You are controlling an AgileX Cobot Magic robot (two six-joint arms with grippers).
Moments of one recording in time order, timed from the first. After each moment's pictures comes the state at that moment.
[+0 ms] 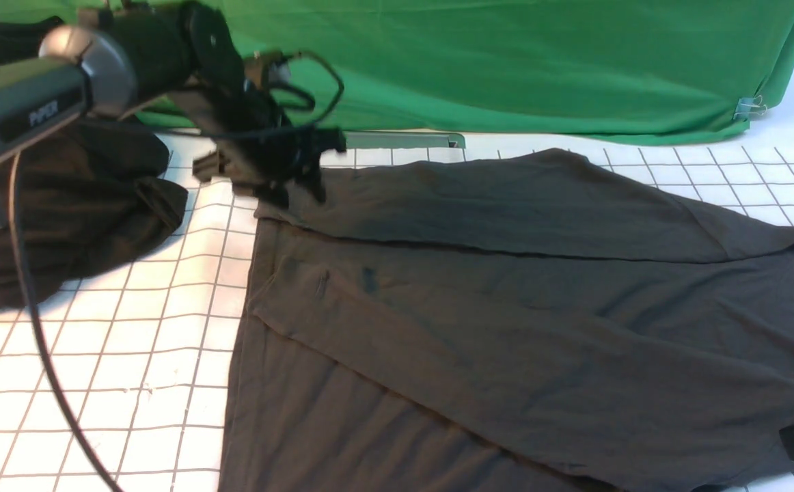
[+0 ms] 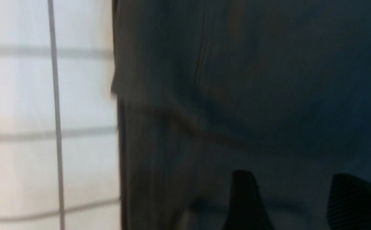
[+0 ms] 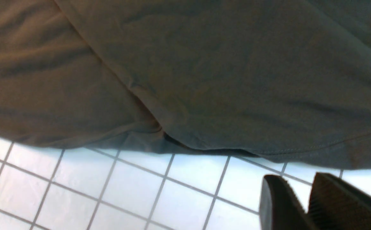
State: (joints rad) right arm 0.18 0.89 -0.65 0.22 0.85 -0.25; left arm -0.23 2.14 -1.86 -0.17 0.86 -0.26
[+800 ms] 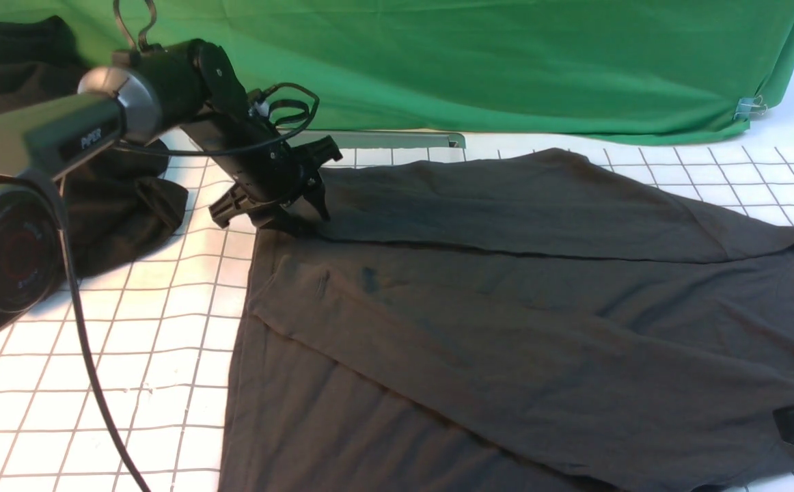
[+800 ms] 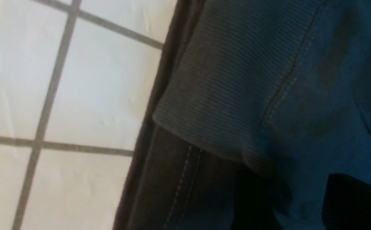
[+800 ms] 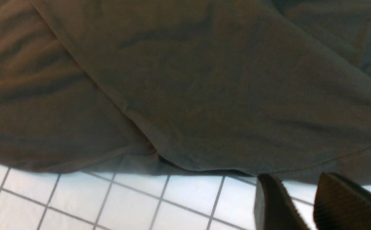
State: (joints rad) right arm 0.18 0.89 -0.65 0.22 0.80 -0.23; left arm -0.19 2.32 -1.94 -0.30 0.87 -0.45
